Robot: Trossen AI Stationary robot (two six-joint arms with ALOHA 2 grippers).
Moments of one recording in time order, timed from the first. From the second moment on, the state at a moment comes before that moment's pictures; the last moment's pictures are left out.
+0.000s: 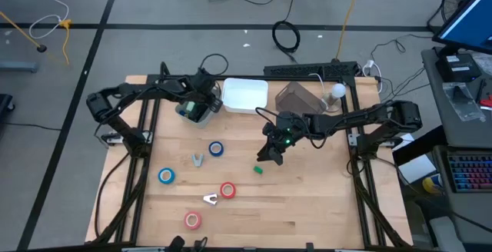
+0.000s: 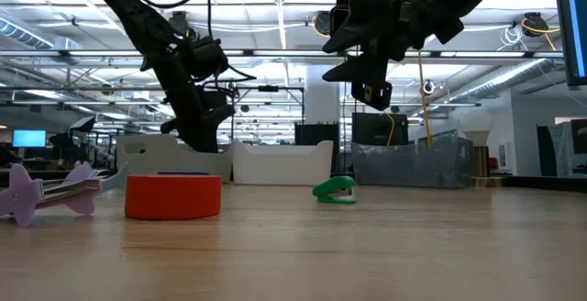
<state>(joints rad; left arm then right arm) 0.65 1.59 0.85 -0.23 -0.08 -0.21 -0.06 1.52 0.85 0.13 -0.47 0.64</state>
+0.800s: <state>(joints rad) 0.63 1.65 0.85 -0.20 -0.08 -0.20 -0.06 1.52 0.85 0.13 -0.47 0.64</state>
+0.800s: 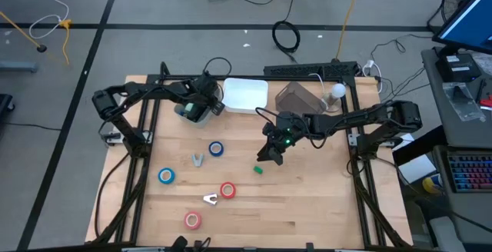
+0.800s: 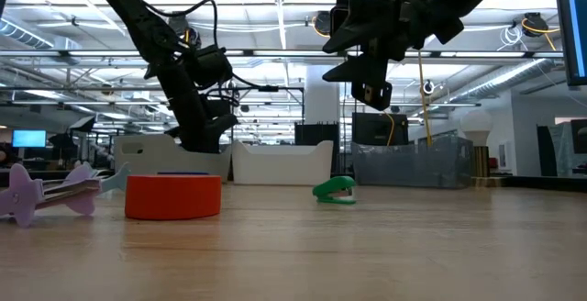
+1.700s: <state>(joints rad) 0.63 1.51 0.85 -0.17 -0.08 -0.25 -0.04 1.52 0.85 0.13 -0.47 0.64</state>
